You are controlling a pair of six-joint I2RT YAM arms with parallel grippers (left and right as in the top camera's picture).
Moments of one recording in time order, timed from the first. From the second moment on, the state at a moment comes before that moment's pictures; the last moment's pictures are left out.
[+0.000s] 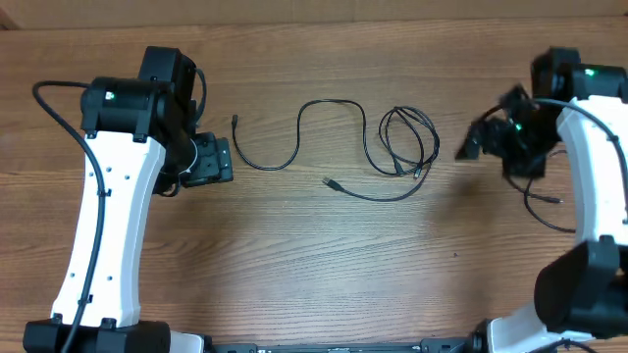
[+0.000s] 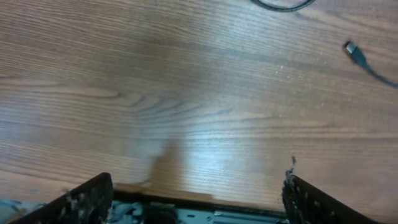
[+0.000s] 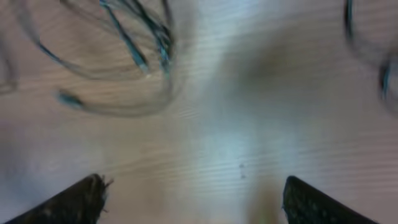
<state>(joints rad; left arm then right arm) -0.12 1.59 1.74 -1.63 -0.01 -0.32 -0.13 1.74 1.63 -1.44 -0.24 0.11</state>
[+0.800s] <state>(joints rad) -0.15 1.59 1.60 -1.43 0.02 -0.37 -0.01 1.73 1.22 -0.63 -0.36 0.12</state>
